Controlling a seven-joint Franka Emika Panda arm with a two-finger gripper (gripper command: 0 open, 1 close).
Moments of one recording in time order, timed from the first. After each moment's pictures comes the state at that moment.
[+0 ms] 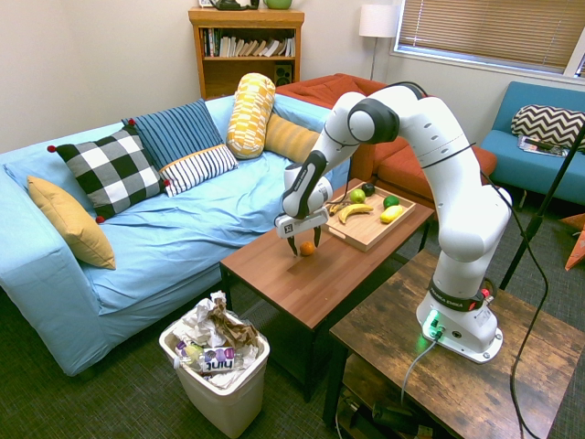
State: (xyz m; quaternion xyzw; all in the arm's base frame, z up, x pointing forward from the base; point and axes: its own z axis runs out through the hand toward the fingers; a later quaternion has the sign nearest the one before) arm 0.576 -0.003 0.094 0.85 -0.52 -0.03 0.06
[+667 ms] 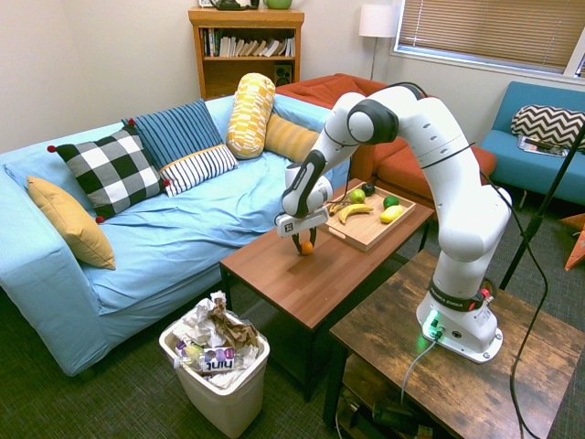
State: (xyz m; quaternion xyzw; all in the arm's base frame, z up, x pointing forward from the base) arm 0.583 -0.014 0.111 0.85 -0.52 -0.02 0.04
